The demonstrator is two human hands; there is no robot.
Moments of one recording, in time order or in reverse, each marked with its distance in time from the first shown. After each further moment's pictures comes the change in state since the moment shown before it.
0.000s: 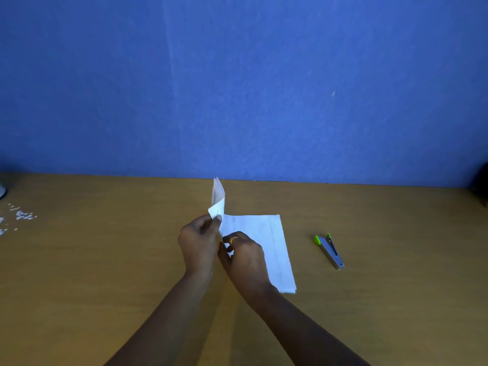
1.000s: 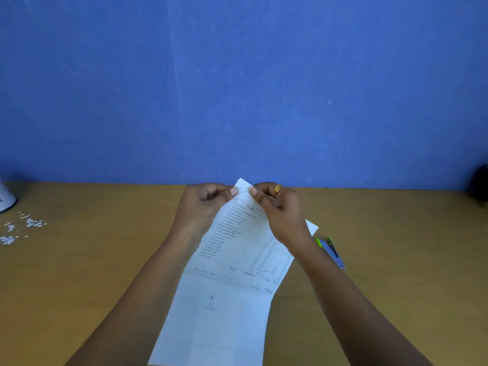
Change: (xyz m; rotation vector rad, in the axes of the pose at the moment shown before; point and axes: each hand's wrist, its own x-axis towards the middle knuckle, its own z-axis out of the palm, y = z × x) left_hand 0.003 0.094 -0.029 -0.082 -0.448 0.092; right_hand 0.039 -0.039 -0.108 0.539 0.077 0.066
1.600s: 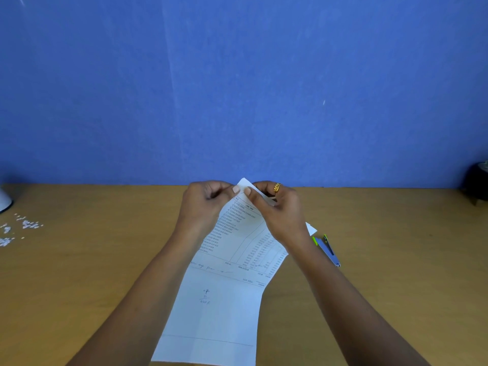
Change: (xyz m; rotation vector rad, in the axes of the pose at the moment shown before) left_hand -0.007 0.010 0.009 0.147 0.027 0.071; right_hand -0.008 -0.008 -0.005 0.017 0.030 0.039
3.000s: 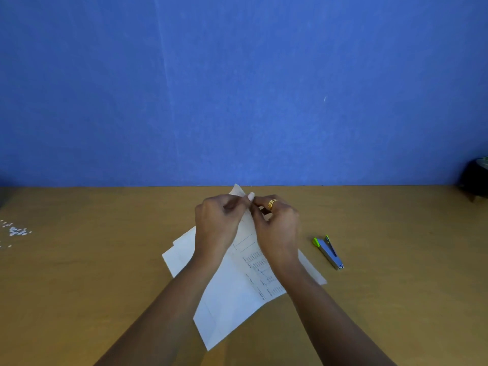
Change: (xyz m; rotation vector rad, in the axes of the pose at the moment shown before) left_hand 0.008 -0.026 0.026 0.186 0.138 0.042; right_hand -0.003 0.022 0.027 -0.349 0.279 0.023
